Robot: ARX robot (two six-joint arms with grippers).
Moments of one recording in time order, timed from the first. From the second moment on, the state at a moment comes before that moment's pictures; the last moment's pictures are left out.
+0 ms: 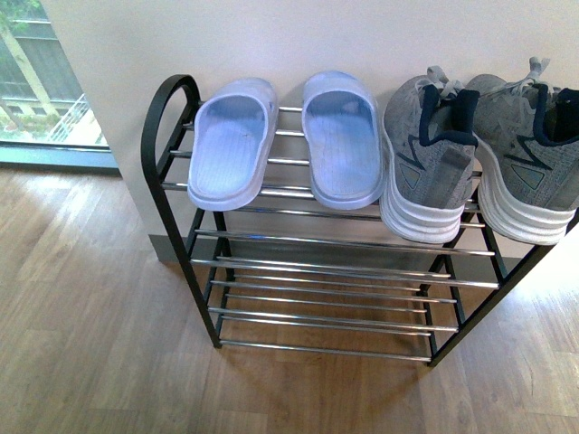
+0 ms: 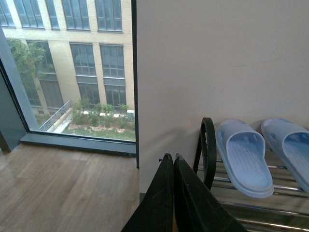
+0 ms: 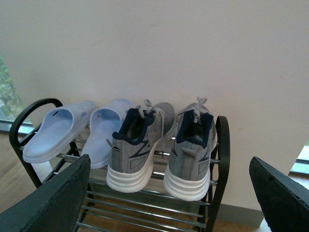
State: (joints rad) left arm 0.00 0.21 0.05 0.17 0.00 -0.01; right arm 0.00 0.00 0.02 0.00 0.00 0.00
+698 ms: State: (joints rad) left arm 0.00 0.02 0.01 0.00 0.00 -0.01; right arm 0.00 0.00 0.02 0.00 0.00 0.00
